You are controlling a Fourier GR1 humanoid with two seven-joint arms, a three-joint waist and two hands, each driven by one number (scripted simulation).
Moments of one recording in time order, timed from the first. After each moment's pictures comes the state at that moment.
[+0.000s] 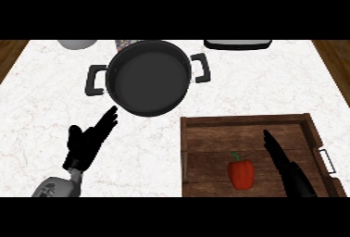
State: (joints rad) left arm -0.10 0.29 -0.24 -1.33 0.19 -0.01 0.09; right arm 0.25 -0.29 0.30 -1.83 0.11 -0.17 0.23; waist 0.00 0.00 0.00
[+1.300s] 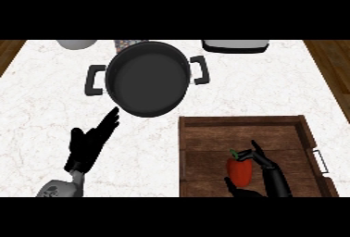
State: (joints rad) left arm -0.08 0.23 -0.19 -1.36 0.12 -0.05 0.11; right arm 0.20 -0.13 0.23 -1.46 0.10 -0.17 -0.29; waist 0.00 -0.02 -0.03
